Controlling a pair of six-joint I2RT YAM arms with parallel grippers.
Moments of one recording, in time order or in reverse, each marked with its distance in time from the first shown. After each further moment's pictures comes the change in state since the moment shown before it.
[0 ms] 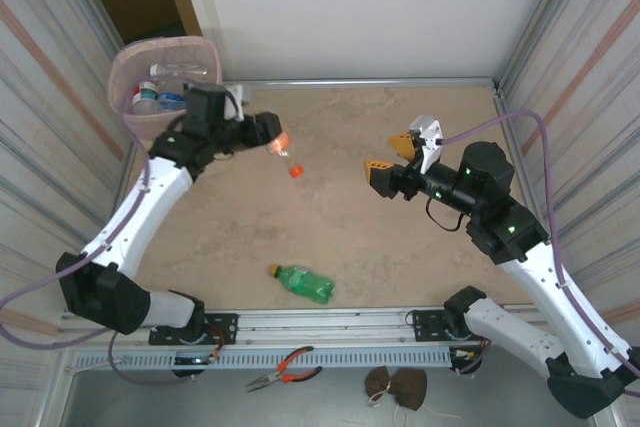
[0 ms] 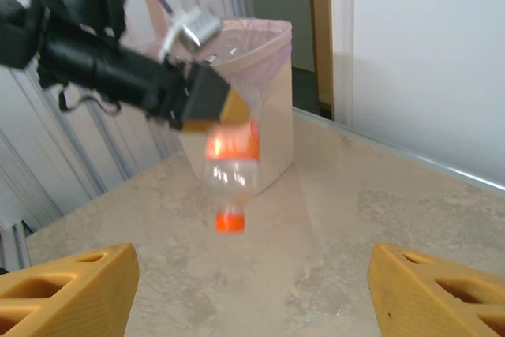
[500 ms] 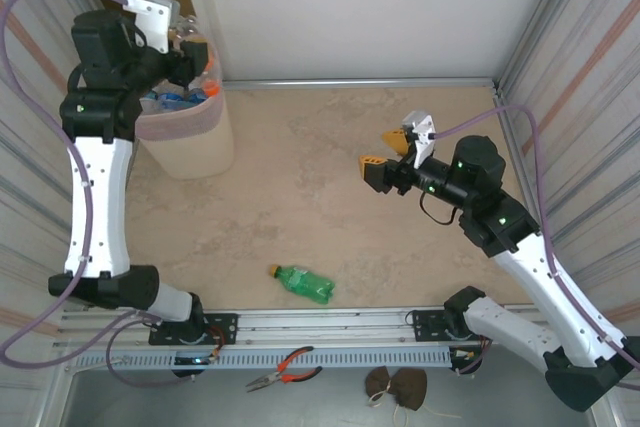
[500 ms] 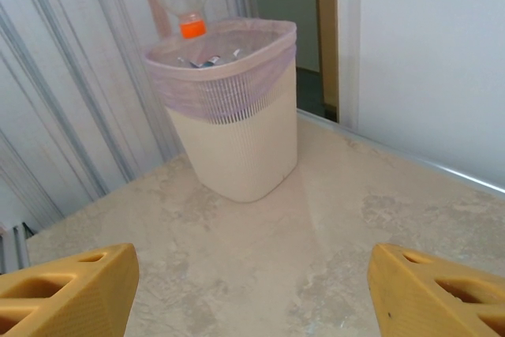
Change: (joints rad) left arm 0.294 0.134 0.633 -0.203 -0.064 0.615; right arm 0.000 0.055 0.000 0.056 -0.020 0.001
